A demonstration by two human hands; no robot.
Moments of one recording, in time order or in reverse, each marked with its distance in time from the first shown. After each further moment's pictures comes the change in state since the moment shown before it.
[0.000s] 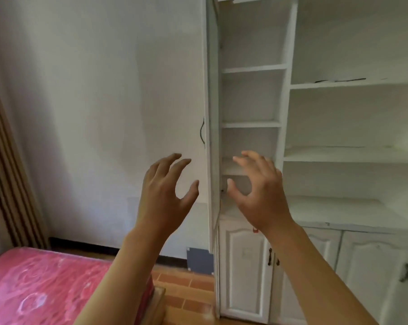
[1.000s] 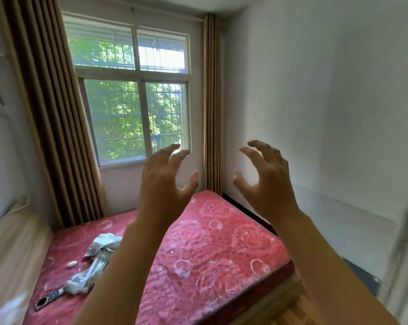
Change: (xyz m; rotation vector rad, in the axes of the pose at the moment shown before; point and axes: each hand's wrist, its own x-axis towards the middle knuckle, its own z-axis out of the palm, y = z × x) left_hand -0.215 0.047 -0.428 0.774 0.190 -0.335; right_hand -0.097 -0.380 0.007 0.692 -0.154 -0.361
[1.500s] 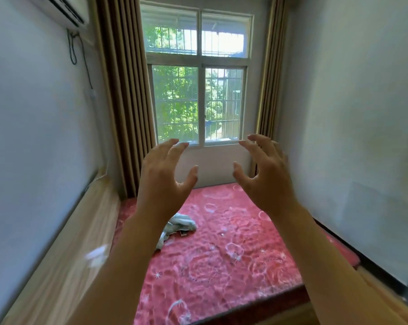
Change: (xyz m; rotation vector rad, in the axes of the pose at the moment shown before) left_hand -0.068 -0.159 -0.177 0.190 0.048 -0.091; right_hand -0.006 -0.208 0.127 0.245 -0.066 -0.094
